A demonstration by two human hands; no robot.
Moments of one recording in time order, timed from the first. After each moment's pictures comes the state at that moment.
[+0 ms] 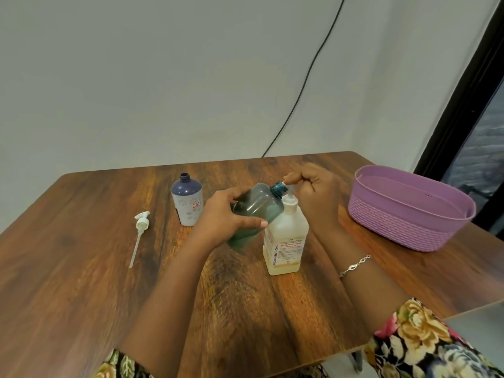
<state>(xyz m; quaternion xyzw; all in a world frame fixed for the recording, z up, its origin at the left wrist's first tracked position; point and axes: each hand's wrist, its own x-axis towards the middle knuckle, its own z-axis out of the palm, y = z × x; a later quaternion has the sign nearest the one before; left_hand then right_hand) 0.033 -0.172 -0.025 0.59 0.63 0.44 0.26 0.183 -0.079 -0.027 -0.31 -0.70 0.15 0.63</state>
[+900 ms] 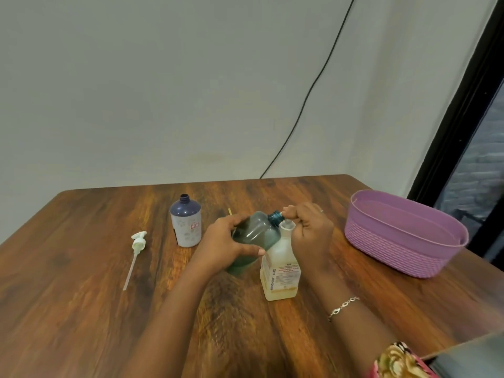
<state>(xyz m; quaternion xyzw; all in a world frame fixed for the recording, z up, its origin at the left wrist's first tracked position) 0.033 -0.167 -0.033 0.59 0.65 0.42 0.24 0.182 -0.085 -0.051 -0.32 -0.71 0.03 0.63</state>
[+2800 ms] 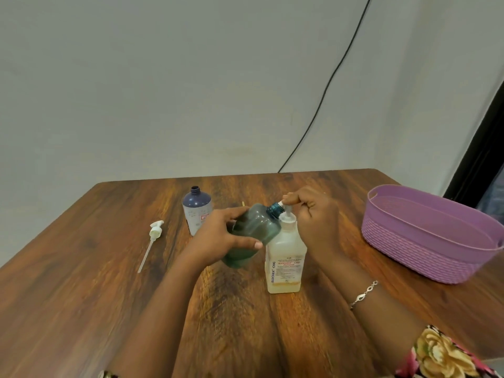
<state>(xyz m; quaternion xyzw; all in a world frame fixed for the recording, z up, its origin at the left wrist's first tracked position) 0.047 -0.181 -0.020 0.58 0.66 0.41 0.24 0.194 -0.076 -0.032 -0.24 -0.73 0.15 0.62</state>
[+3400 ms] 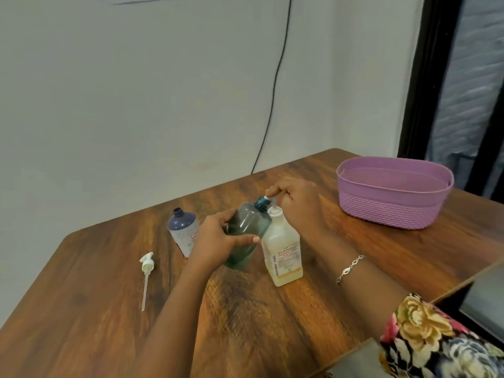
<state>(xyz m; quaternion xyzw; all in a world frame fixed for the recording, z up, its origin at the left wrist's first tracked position) 0.047 -0.177 -0.012 0.60 0.64 0.41 0.22 0.191 -0.094 -0.016 -0.36 -0.71 0.16 0.58</state>
